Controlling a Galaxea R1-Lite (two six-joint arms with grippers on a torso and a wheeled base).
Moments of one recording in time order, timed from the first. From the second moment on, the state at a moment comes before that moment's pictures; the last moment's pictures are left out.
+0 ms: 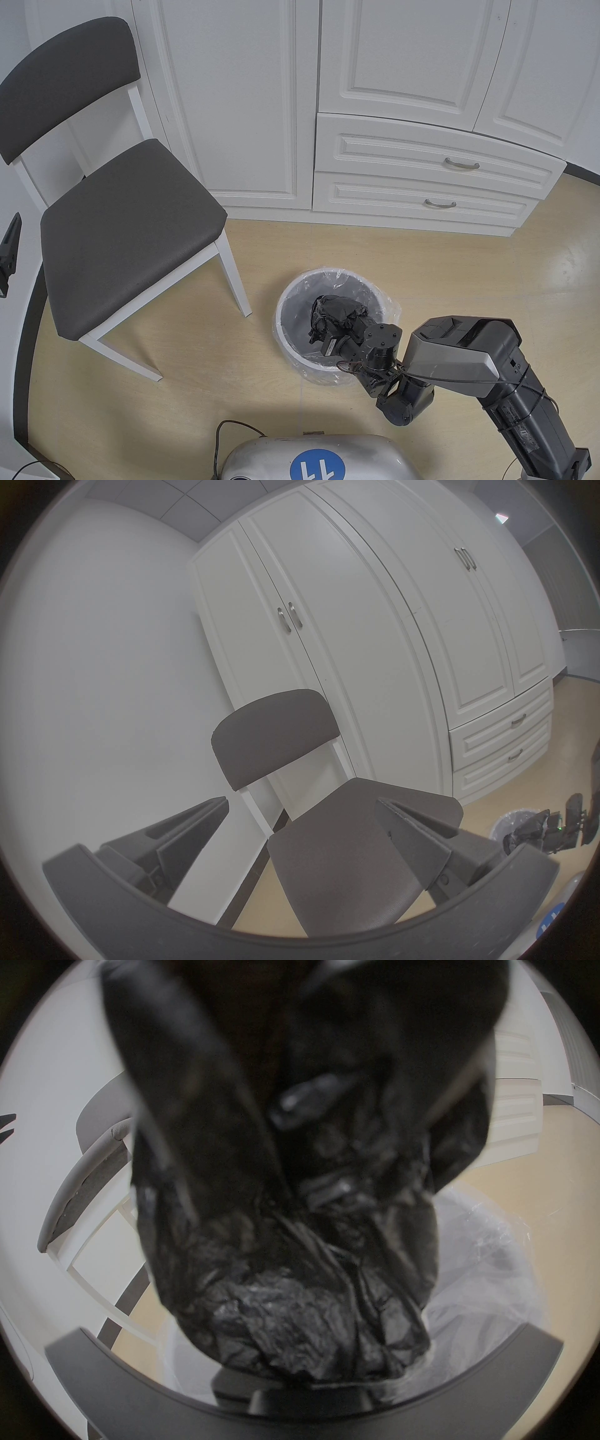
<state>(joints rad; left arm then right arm) 0.01 0.89 -0.36 -0.86 0.24 0.37 0.60 2.74 -1.14 -1.55 -0.24 0.31</state>
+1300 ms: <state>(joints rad) 0.01 0.89 -0.34 -0.86 0.24 0.38 0.57 2.53 -0.95 -1.55 -0.26 0.06</state>
